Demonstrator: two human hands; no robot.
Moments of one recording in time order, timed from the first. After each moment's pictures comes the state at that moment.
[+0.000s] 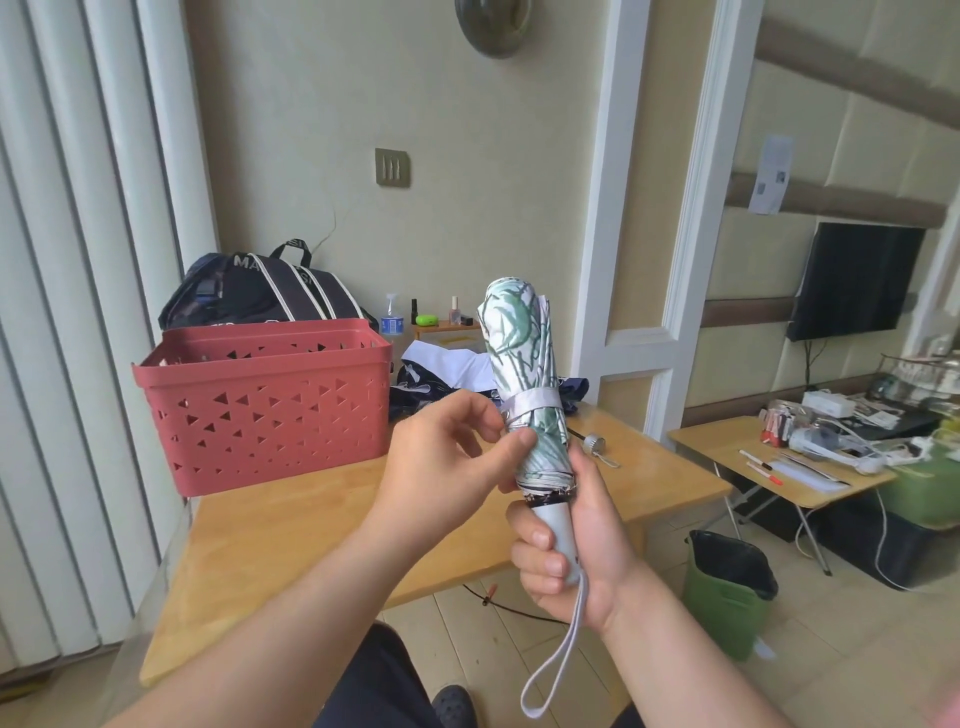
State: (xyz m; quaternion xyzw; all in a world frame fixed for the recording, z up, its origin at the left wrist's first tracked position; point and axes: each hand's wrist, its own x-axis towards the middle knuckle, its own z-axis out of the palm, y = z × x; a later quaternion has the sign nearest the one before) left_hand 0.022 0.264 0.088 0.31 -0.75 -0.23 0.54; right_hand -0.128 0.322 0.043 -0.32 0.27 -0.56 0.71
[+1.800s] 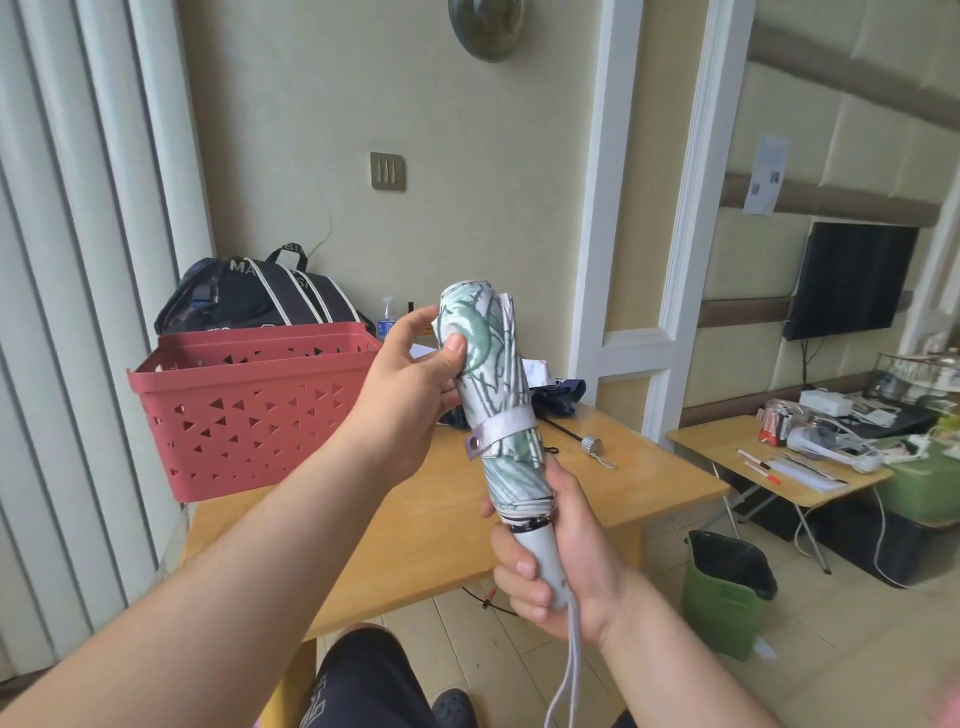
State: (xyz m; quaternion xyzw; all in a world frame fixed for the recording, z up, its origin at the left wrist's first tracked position) left_hand 0.025 0.231 0.142 0.19 -0.57 -0.57 0.56; right_hand -0.128 0.322 0.033 -0.42 0.27 -0.50 0.71
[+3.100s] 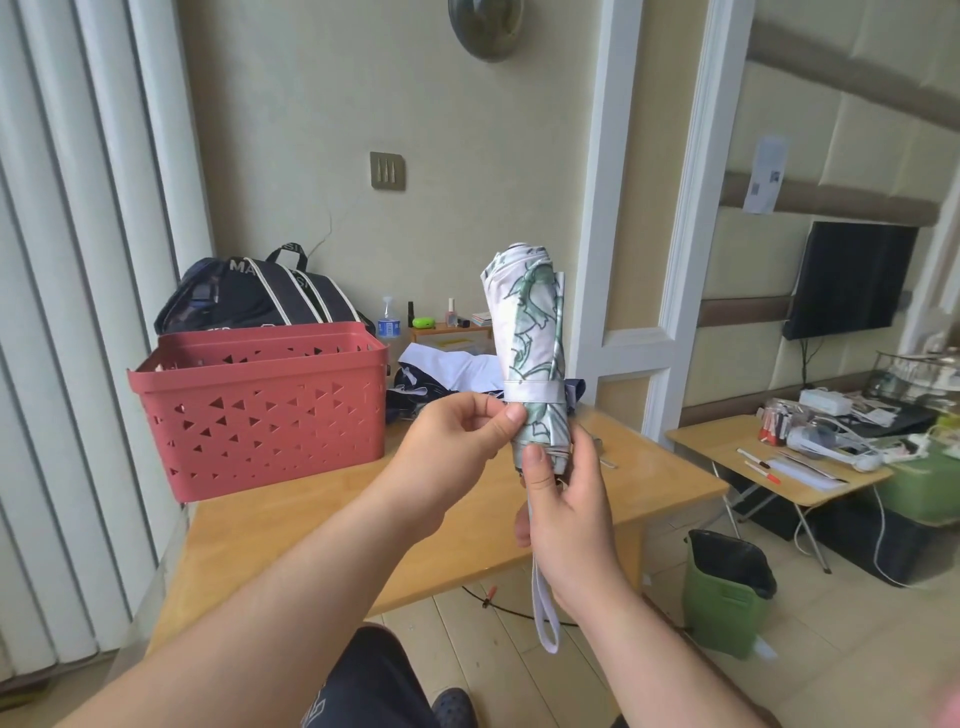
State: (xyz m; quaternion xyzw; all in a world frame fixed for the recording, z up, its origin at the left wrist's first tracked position) left_hand 0.010 0.257 0.105 0.30 -0.69 -0.47 0.45; right_hand -0.111 0.317 0.043 -0.51 0.46 -0.70 0.20
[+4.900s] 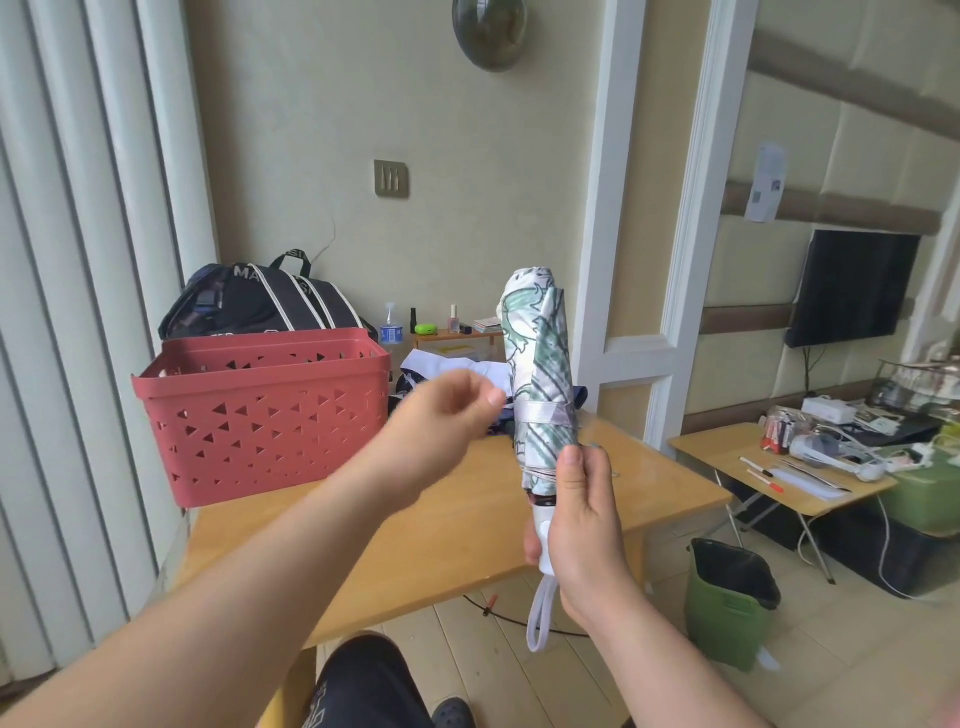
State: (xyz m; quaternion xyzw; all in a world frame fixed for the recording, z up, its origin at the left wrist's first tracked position) left_hand 0.026 0.237 0.125 0.29 -0.77 -0.38 0.43; right_hand -0.116 0.313 0.040 -0.46 0.49 -0.70 0.24
